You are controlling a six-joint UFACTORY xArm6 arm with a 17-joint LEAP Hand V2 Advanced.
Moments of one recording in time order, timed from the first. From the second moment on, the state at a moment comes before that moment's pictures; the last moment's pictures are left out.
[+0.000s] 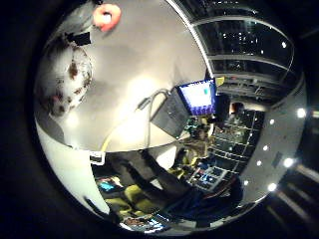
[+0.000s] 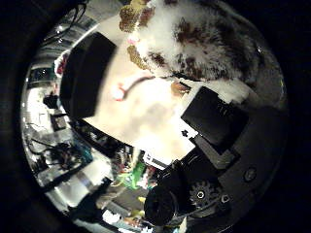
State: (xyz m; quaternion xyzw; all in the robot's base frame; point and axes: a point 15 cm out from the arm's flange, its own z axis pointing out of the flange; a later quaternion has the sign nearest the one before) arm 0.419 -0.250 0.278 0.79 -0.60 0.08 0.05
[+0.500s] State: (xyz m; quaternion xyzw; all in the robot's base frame) arm 0.466 0.029 0.361 0.82 -0.55 0.06 -0.11
